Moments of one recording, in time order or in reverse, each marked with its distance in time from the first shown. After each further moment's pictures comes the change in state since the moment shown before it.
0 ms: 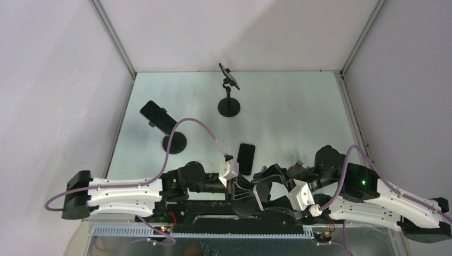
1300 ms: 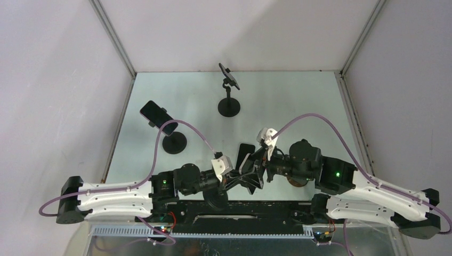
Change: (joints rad) left arm 0.008 -0.144 -0.044 -0.268 -0.355 0.137; right arm -0.029 0.167 0.000 0.093 0.633 0.964
